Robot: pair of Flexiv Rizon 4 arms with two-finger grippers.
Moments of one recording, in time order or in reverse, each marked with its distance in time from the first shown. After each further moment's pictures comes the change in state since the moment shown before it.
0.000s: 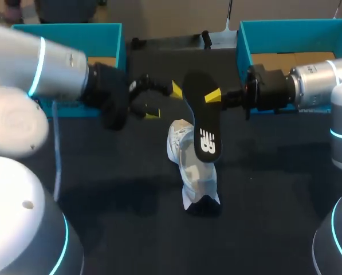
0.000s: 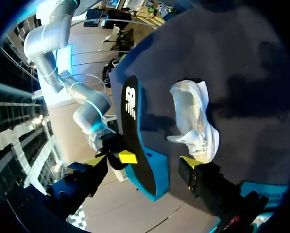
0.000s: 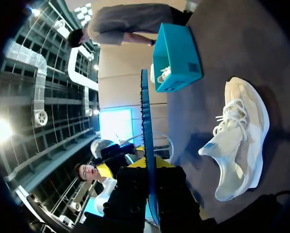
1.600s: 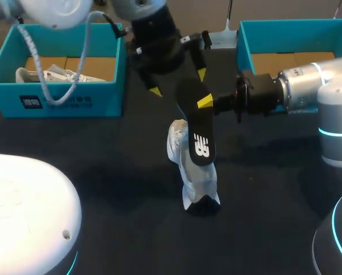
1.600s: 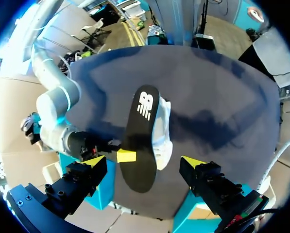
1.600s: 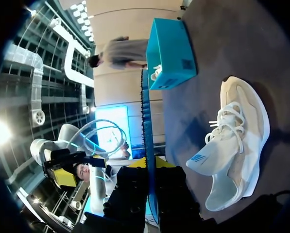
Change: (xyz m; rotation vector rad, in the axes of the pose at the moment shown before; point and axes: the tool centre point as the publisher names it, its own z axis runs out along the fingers) left arm -0.035 0.021 0.009 0.115 0.681 -0.222; right arm -0.027 0.015 0.017 0.044 -0.024 0.016
